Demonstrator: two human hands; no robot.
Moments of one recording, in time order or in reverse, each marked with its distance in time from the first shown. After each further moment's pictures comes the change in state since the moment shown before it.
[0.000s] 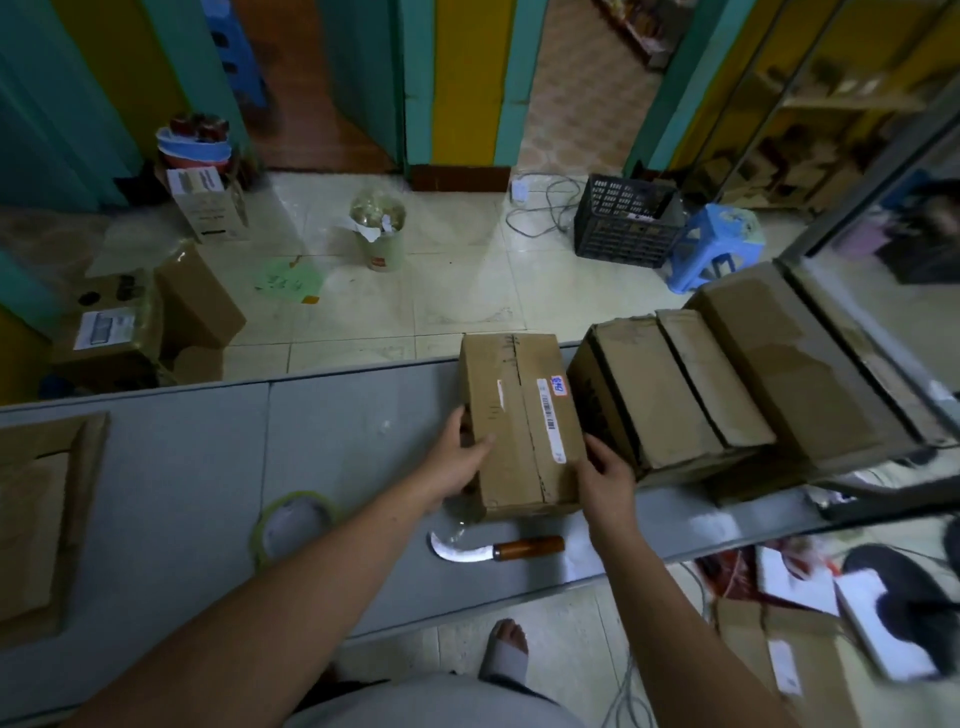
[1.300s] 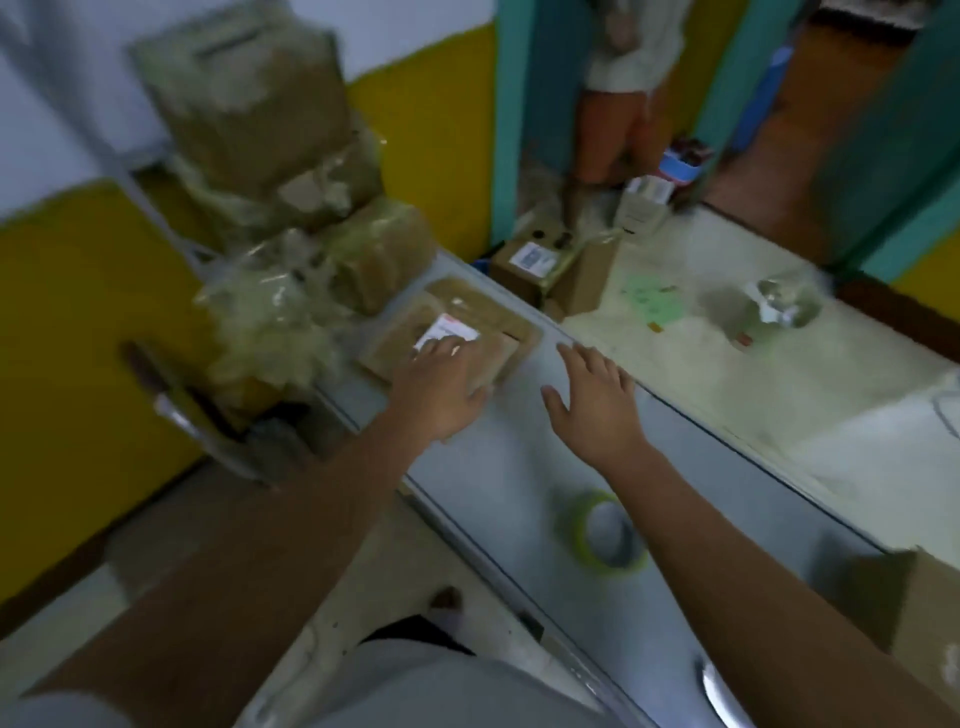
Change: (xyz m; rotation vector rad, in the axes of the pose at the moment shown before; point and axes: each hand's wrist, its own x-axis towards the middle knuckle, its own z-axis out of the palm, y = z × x) left_hand -0.223 -0.149 -0.344 0.807 1.015 -0.125; right_hand -0.169 -0.120 0.385 -1.029 -0.822 -1.260
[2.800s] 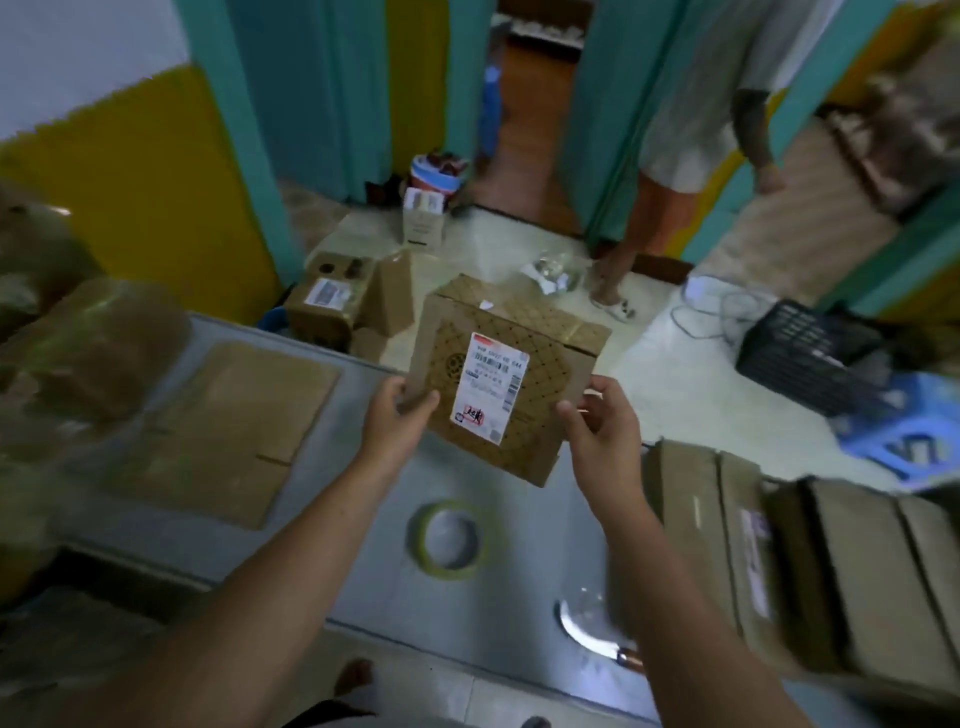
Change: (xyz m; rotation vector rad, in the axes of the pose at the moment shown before) left_hand 0.033 0.189 0.064 -1.141 -0.149 -0.179; right_hand -0.140 0.129 -0.086 0.878 0.655 0.543
